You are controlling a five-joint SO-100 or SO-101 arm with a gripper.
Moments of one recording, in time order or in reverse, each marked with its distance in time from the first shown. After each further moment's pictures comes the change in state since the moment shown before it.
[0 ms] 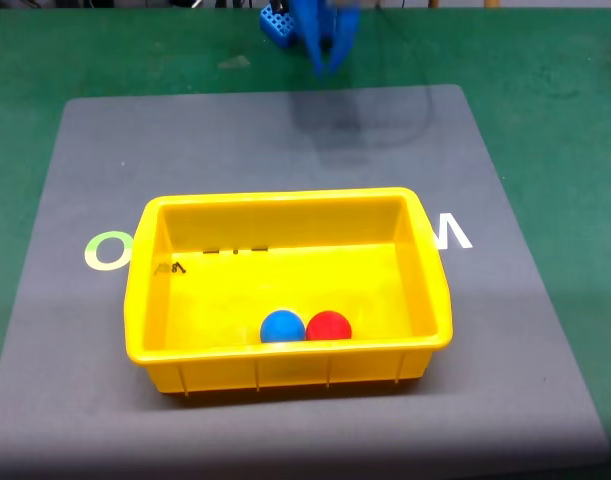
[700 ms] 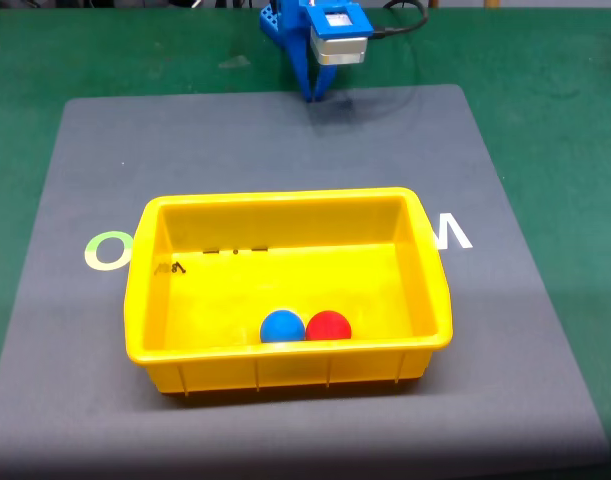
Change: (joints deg) arm 2.6 34.9 27.2 19.0 -4.7
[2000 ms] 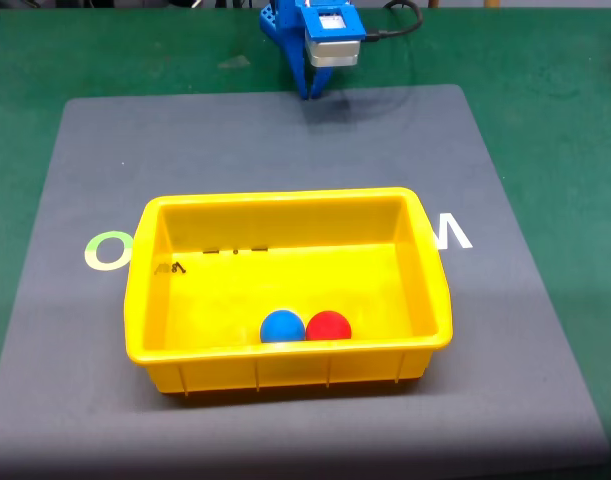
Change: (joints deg) arm 1.0 0.6 0.0 1.3 1.3
